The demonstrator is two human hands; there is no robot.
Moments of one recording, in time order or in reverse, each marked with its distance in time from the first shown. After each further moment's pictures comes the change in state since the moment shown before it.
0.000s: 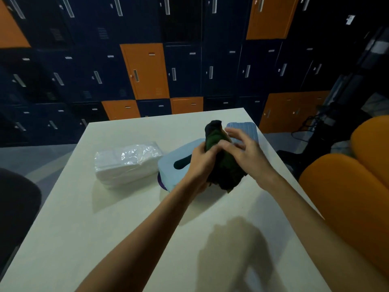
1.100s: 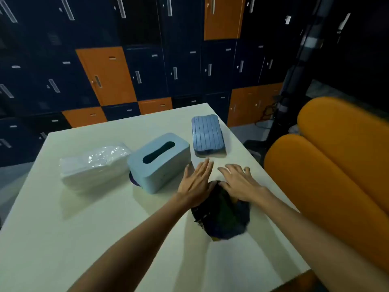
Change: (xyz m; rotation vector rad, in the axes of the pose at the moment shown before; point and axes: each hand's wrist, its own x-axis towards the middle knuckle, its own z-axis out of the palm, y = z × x) left_hand -0.002 -0.112 0.022 1.582 -0.425 0.405; right_hand -0.074 0.116 -0.041 -1.168 -0.266 0.083
